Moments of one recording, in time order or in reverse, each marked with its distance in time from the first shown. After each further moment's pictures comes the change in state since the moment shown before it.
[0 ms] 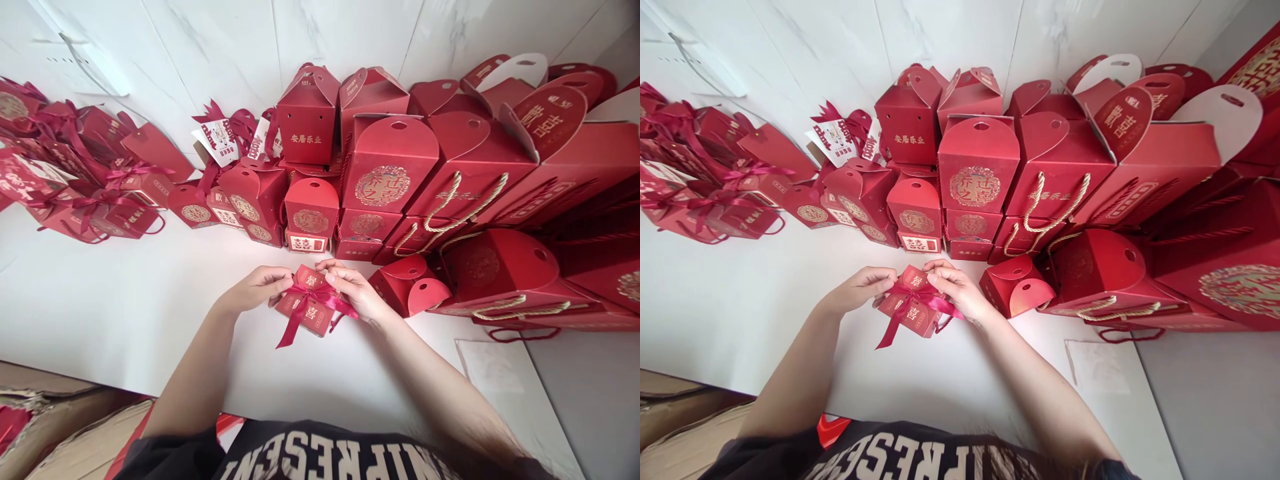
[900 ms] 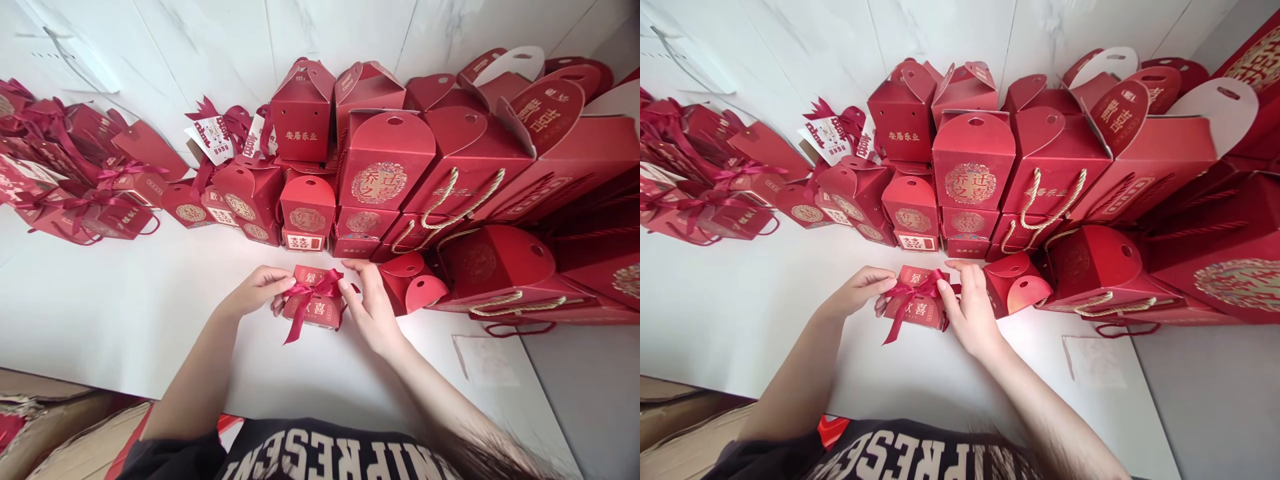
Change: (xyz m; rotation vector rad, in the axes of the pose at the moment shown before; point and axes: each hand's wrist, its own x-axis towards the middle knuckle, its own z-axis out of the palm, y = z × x) left_hand 0.001 0.000 0.006 -0.061 0.017 -0.029; right_hand -0.046 -0.023 0.009 -0.619 0.353 -0.079
